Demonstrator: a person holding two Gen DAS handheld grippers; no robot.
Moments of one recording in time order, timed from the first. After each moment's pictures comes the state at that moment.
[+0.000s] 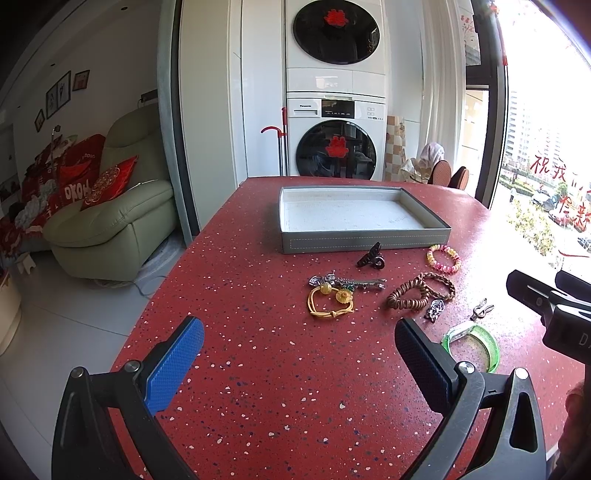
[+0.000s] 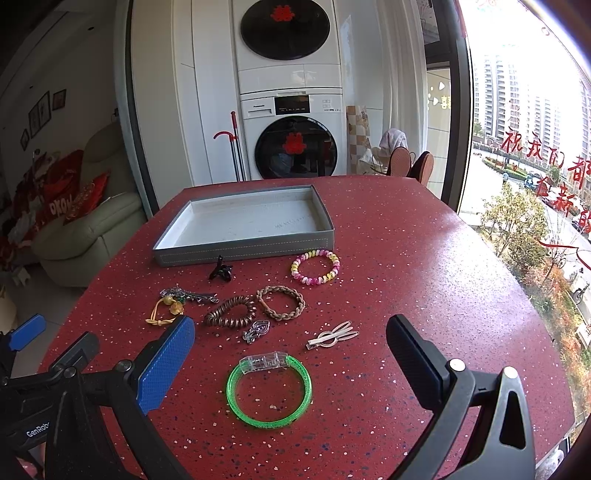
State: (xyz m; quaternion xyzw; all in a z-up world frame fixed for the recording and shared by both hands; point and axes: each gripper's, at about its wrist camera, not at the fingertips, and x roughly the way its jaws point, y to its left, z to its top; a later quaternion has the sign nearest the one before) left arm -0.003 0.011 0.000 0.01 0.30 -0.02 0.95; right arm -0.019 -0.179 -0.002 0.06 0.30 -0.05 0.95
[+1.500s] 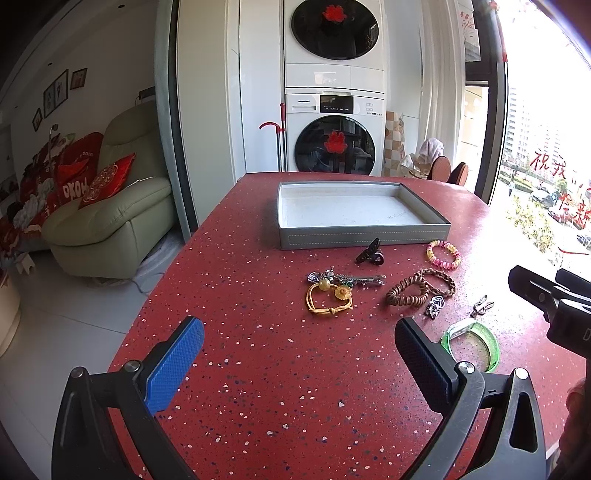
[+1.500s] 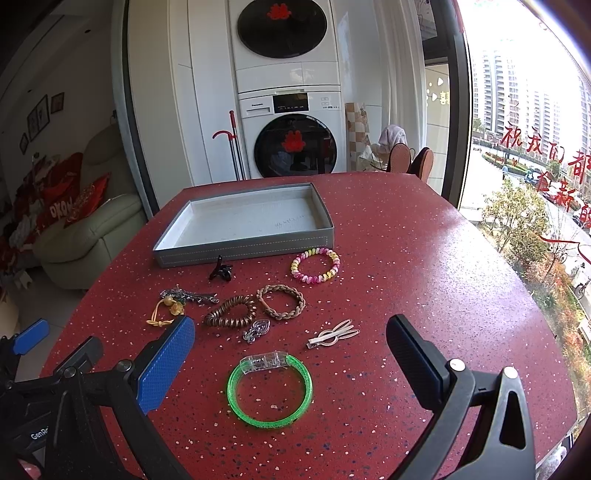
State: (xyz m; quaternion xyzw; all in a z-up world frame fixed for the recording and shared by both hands) left arm -0.001 0.012 -0.001 0.01 0.31 -0.02 0.95; right arm -0.017 -0.181 -0.002 0.06 0.30 -0.05 0.95
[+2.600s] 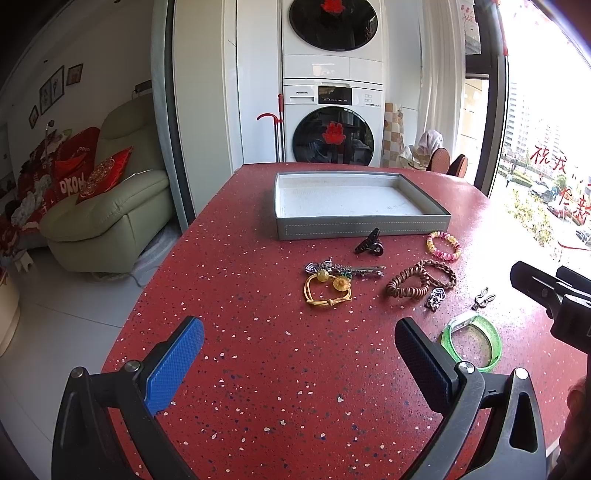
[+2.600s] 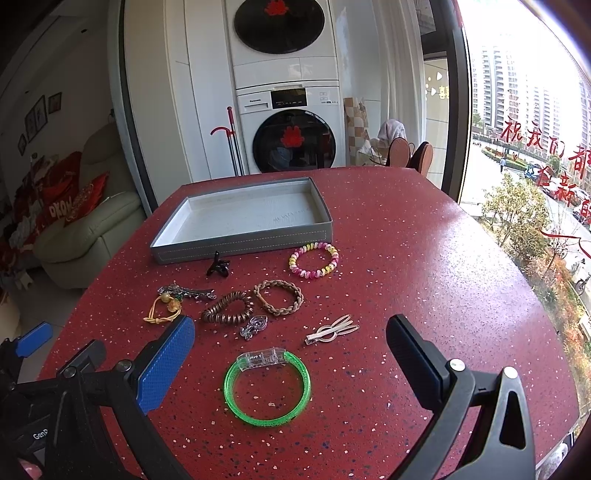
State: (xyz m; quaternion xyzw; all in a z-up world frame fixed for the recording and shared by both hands) left arm 0.003 0.010 -0.006 0.01 0.32 -0.02 0.95; right arm -0.017 -0.181 -0.011 0.07 0.30 -0.05 0.95
